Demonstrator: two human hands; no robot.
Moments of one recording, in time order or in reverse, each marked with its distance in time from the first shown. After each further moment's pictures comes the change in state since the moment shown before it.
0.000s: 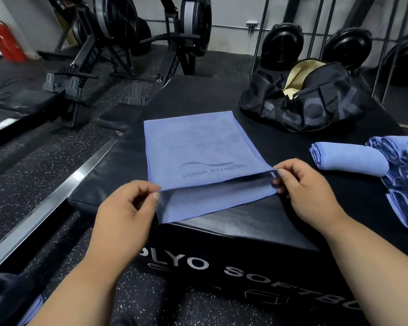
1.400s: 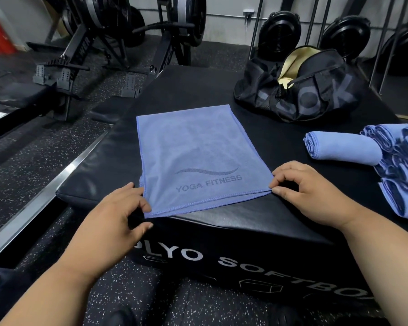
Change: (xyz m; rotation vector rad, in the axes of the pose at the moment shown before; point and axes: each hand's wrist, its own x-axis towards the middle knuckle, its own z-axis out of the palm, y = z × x) left_hand 0.001 -0.046 -0.016 0.395 -0.421 0.365; right_hand 0.000 0.035 -0.039 -0.441 -0.334 -0.242
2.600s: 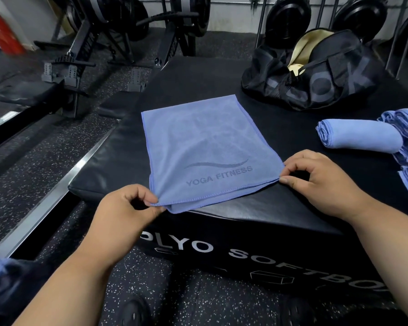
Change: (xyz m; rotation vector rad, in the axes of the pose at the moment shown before) left_hand 0.003 0.028 -0.001 -0.454 0.196 -0.366; right_hand 0.002 -0.006 0.007 -0.015 0.108 0.022
